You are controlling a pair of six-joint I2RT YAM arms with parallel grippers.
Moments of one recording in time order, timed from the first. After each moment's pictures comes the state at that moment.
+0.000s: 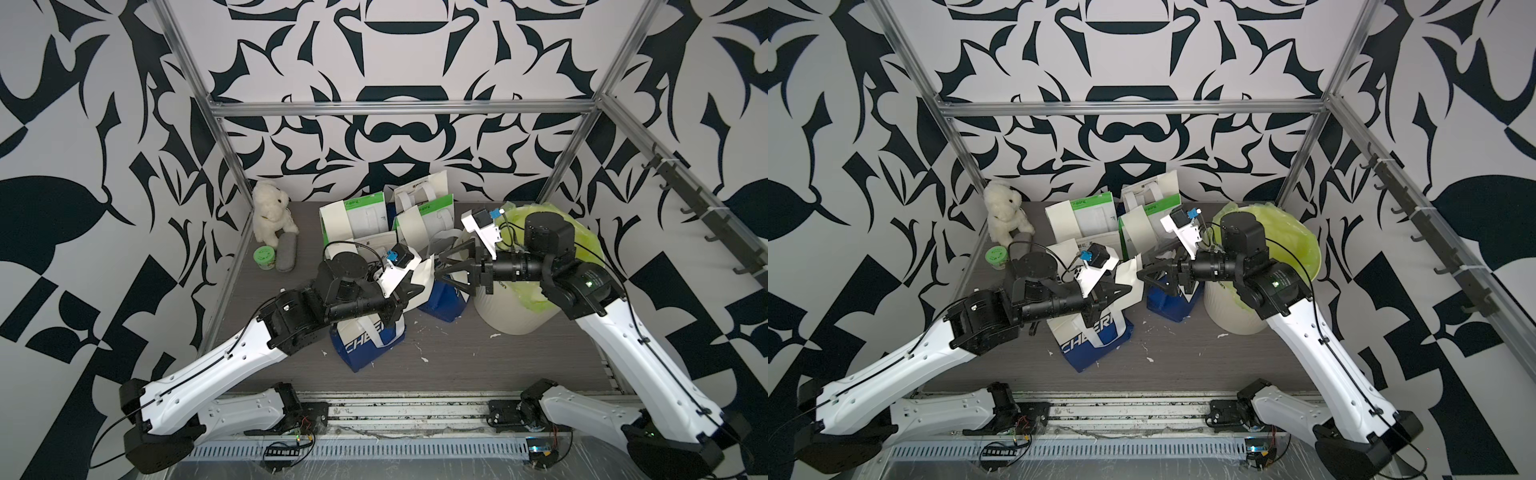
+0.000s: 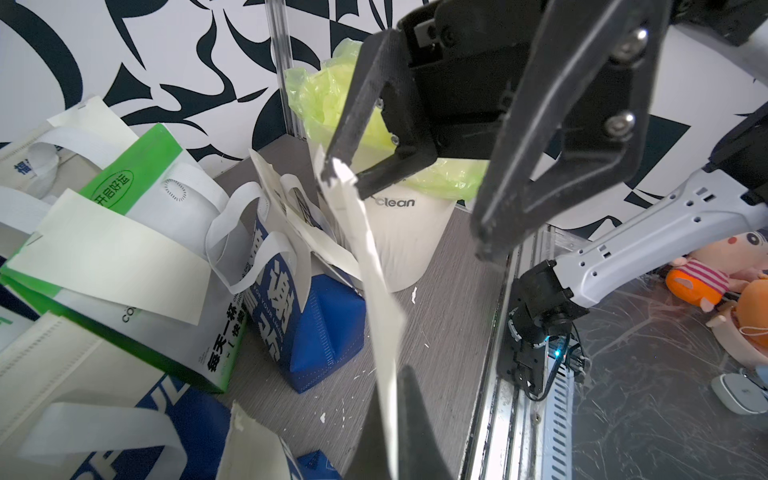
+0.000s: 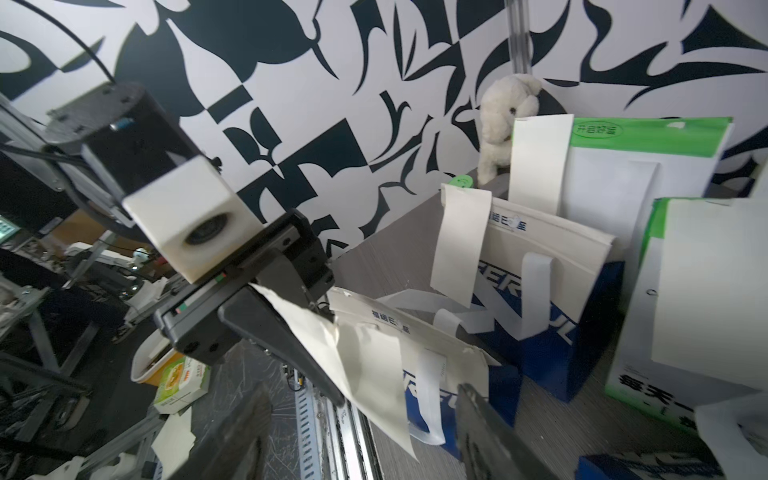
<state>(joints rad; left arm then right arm) -1.03 1.05 1.20 -0.48 0.18 -0.06 0.49 1.09 1.33 -0.59 -0.91 0.18</state>
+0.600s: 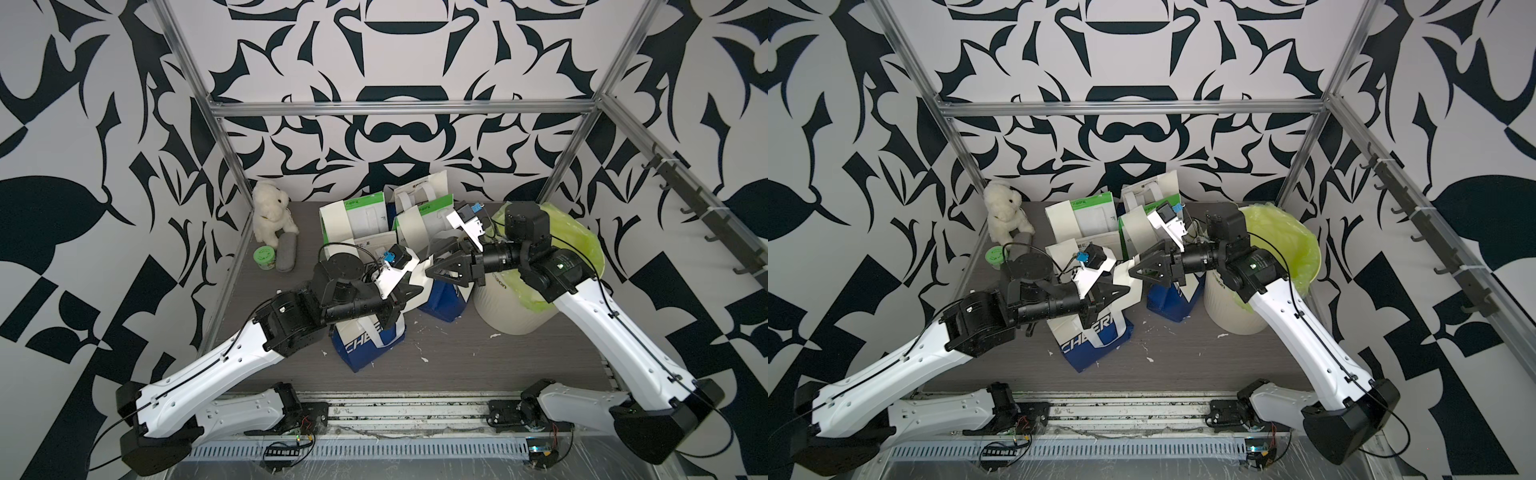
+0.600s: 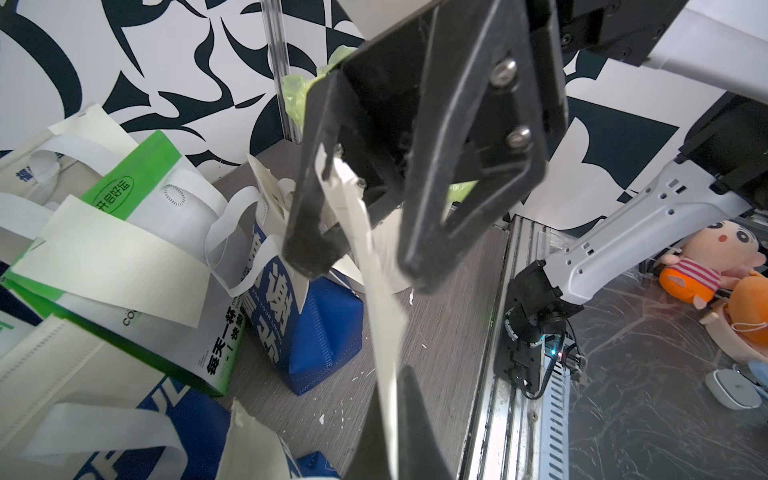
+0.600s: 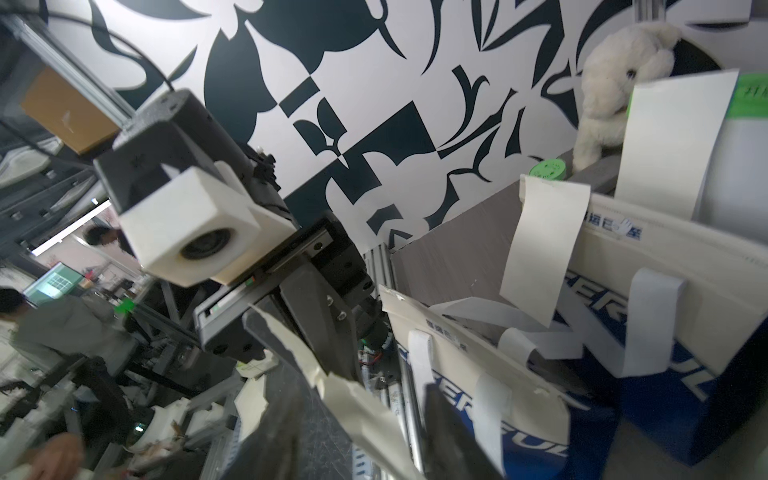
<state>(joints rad) -1.03 1.04 1.20 -0.48 0.18 -0.06 0.48 1.20 1.33 -0.49 -1.13 0.26</state>
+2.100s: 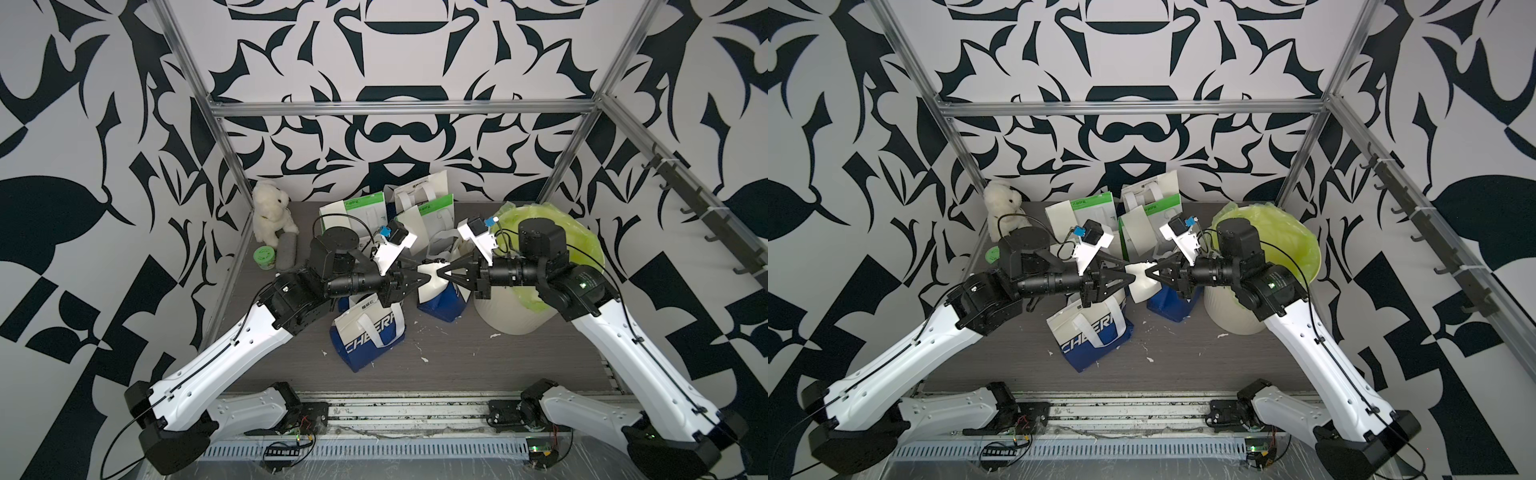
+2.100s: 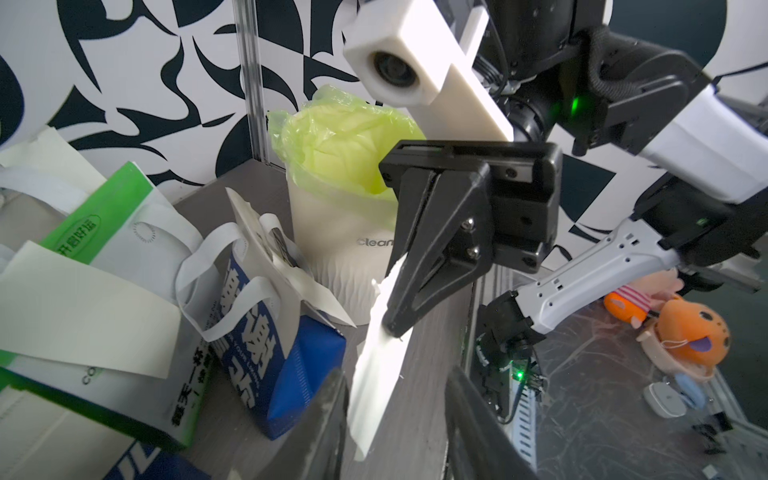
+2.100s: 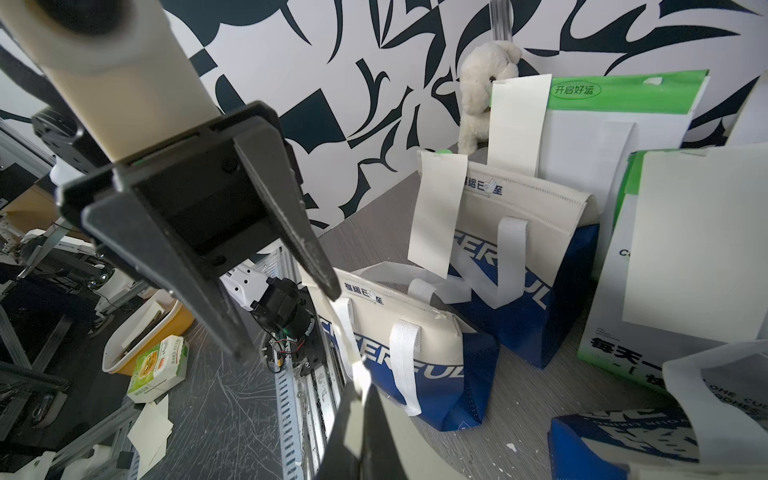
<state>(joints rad) -0.87 1.13 1.29 -0.43 0.45 -0.10 0.48 1.07 1.27 -0.66 -0.83 0.10</state>
